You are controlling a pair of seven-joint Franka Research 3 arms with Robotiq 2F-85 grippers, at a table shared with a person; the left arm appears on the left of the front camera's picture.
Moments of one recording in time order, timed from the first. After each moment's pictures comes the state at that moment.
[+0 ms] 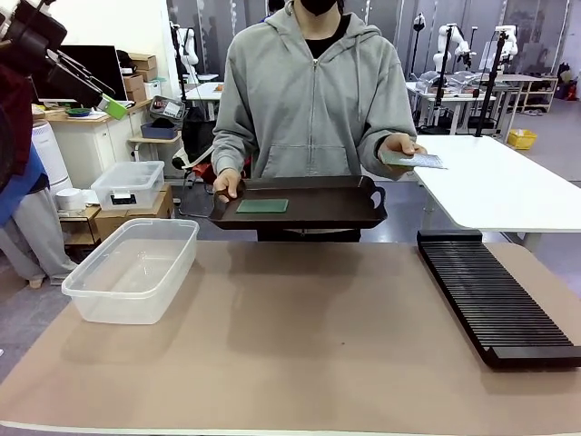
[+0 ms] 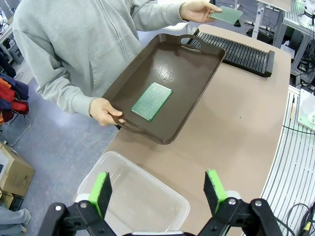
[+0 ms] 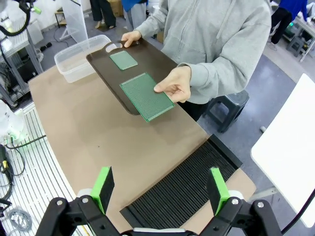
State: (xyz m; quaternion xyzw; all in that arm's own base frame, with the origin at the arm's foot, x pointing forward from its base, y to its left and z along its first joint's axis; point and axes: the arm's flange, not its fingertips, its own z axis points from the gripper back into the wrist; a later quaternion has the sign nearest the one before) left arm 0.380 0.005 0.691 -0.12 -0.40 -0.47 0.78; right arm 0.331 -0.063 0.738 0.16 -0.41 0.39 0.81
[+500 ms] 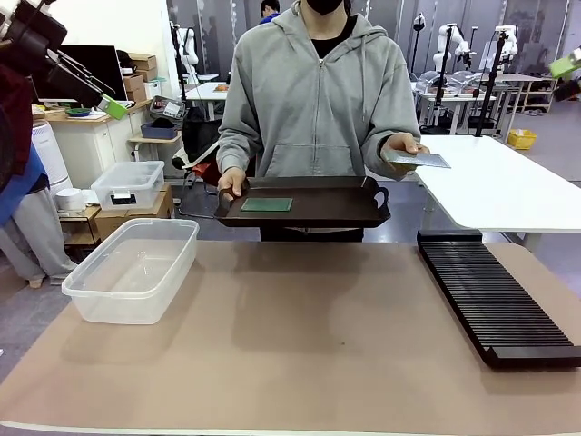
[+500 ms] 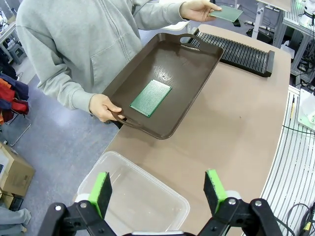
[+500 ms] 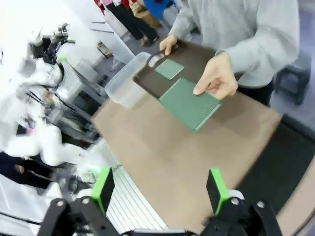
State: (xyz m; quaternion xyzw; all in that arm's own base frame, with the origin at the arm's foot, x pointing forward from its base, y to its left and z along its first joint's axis) left arm 0.380 0.005 0.691 -0.12 -0.40 -0.47 0.78; right arm 0.399 -0.064 0.696 0.39 -0.27 0.25 0.84
